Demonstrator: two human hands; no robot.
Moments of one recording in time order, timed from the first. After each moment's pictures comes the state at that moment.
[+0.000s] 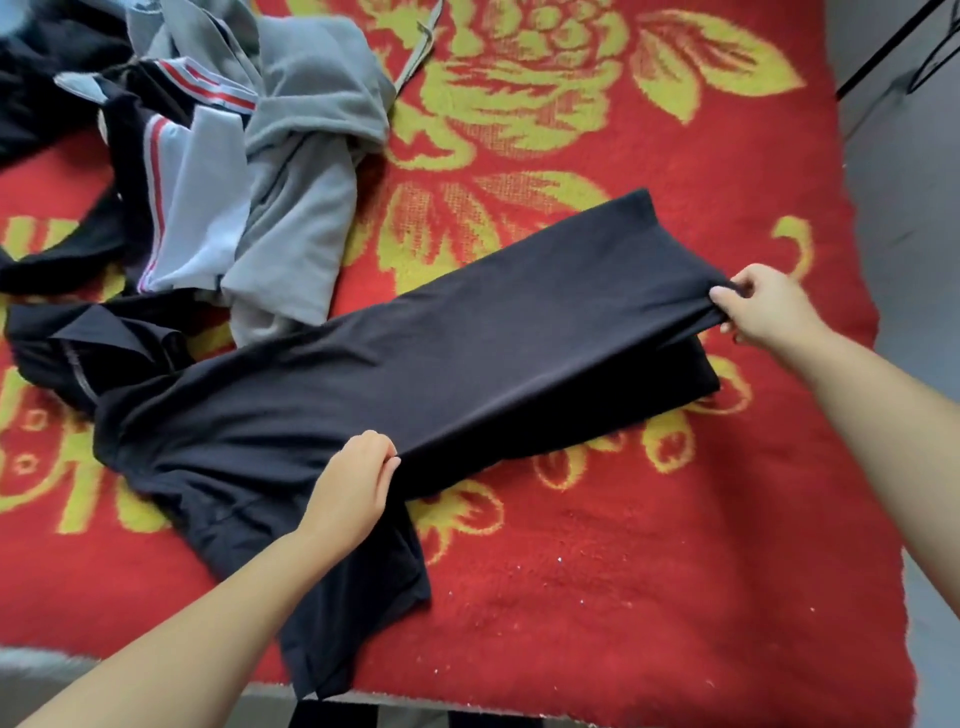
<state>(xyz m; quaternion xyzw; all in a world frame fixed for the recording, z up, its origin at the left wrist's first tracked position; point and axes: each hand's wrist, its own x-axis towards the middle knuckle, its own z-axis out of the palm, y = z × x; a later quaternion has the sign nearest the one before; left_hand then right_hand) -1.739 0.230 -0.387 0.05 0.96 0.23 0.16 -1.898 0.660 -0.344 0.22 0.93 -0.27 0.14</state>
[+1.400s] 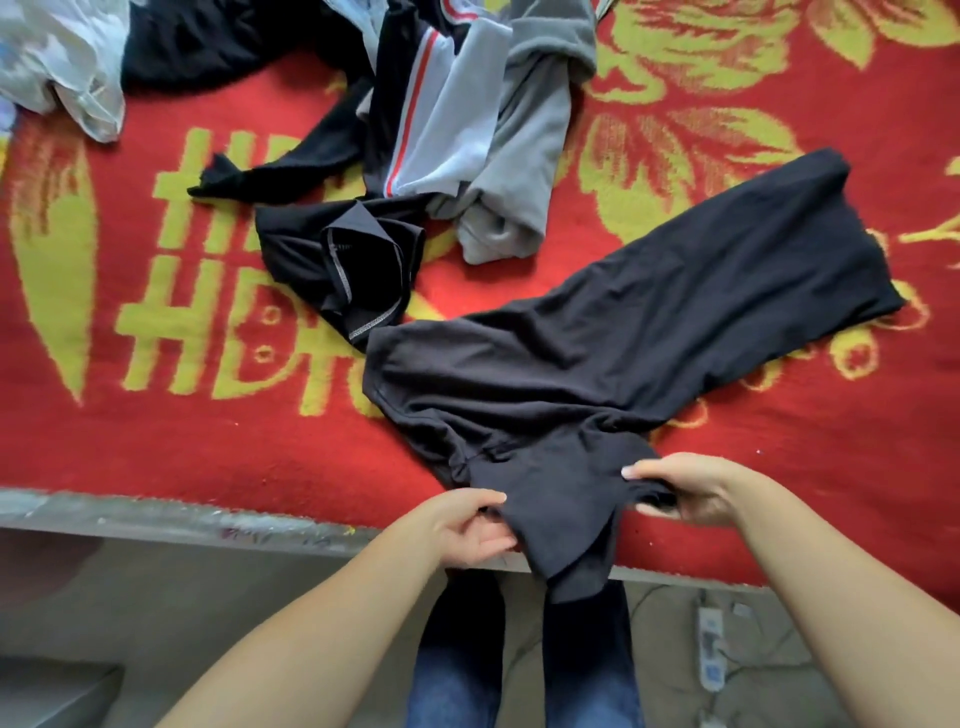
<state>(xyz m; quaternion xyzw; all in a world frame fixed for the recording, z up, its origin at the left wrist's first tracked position) -1.613 0.070 -0.367 -0.51 0.29 0.62 0.52 -1.651 0.331 -0.348 0.45 0.51 -0.52 0.51</state>
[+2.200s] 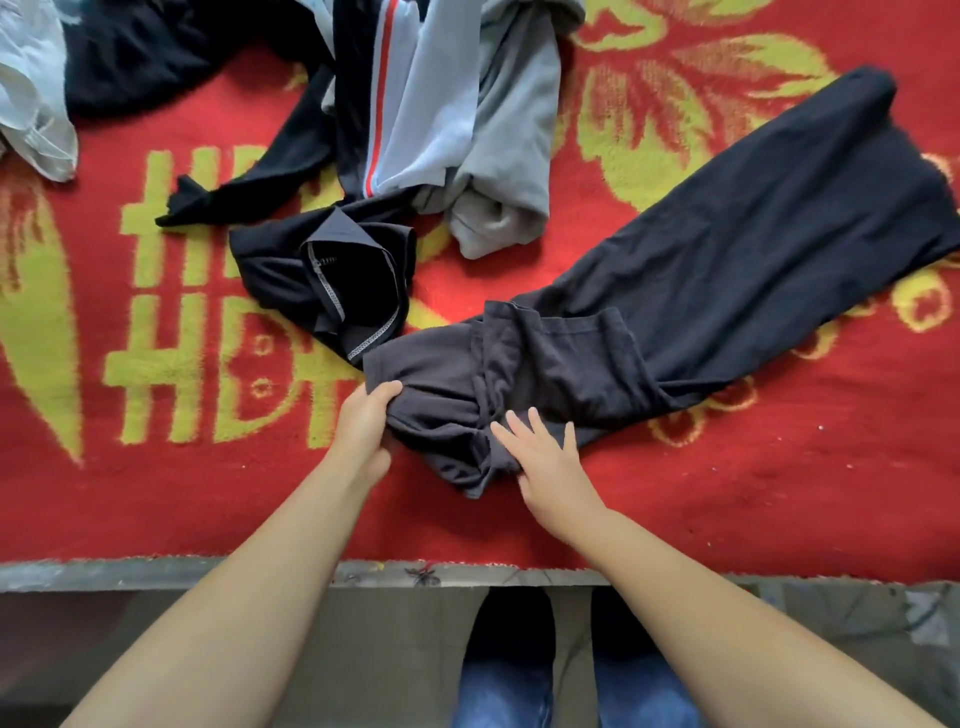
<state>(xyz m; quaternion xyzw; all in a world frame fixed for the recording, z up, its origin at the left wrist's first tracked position) -1.716 -0.026 -0.394 -0.42 0.56 0.69 0.17 -1.632 0.176 -0.418 -0.10 0.92 -0.21 0.30</state>
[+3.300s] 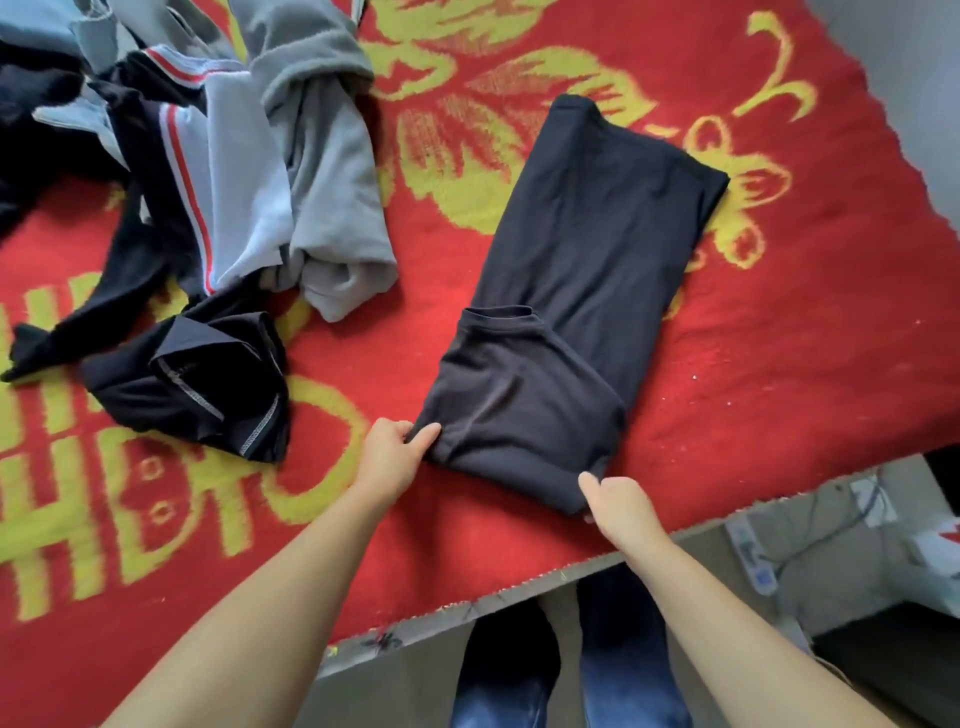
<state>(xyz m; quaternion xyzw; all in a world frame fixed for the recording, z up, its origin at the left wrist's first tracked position) -1.725 0.078 -0.420 0.01 0.89 0.32 0.31 -1.580 0.290 -0.393 0.46 0.76 -0.37 0.29</state>
